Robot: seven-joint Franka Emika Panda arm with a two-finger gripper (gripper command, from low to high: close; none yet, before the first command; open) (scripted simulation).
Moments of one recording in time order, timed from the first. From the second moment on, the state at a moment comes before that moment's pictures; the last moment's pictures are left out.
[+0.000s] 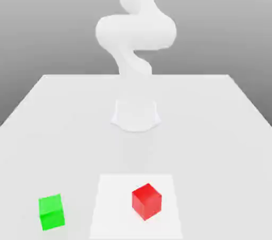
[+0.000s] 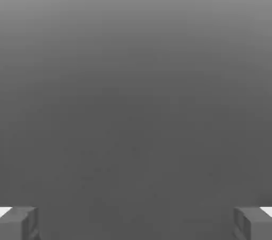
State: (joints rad) arm 0.03 -0.71 -0.02 -2.34 0.00 2.35 0.74
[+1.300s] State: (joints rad) arm 0.14 0.17 -0.07 -2.65 0.04 2.82 0.19
